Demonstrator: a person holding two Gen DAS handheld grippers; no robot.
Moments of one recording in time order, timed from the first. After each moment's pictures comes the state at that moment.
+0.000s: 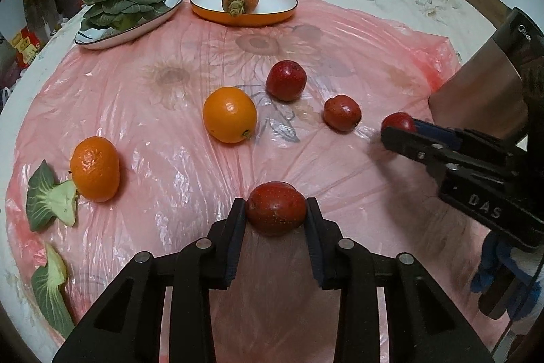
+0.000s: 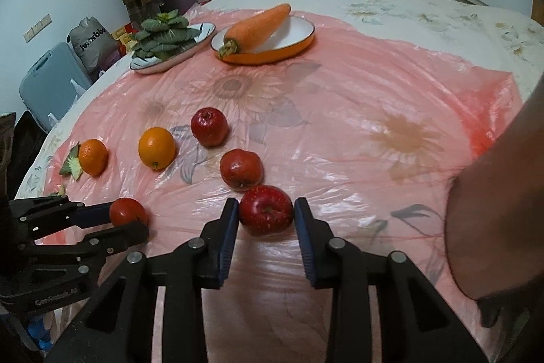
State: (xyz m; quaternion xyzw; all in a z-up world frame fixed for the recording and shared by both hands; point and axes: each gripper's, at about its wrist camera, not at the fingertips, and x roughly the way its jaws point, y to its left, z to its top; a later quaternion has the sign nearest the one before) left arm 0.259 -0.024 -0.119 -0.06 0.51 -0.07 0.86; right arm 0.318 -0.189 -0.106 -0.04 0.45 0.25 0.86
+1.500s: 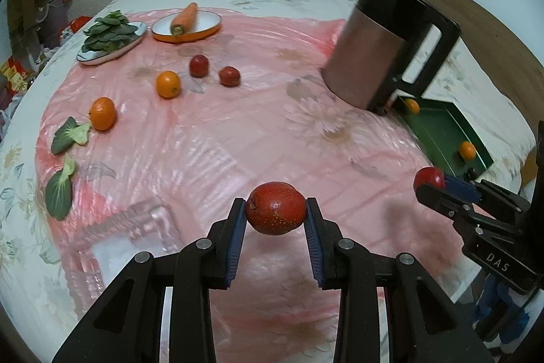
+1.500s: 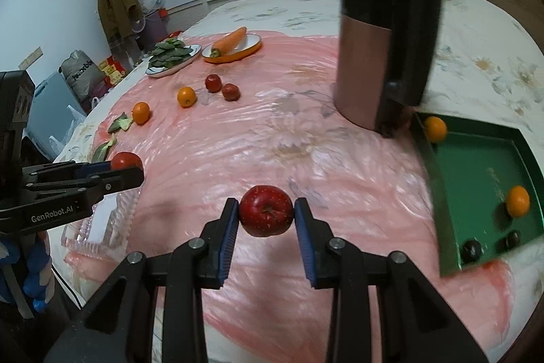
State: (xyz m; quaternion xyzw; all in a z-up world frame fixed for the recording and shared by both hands) left arm 0.100 -0.094 -0.048 -0.03 0.47 -0.14 0.87; right arm 0.089 -0.308 -0.045 0.02 0.42 0.17 0.89
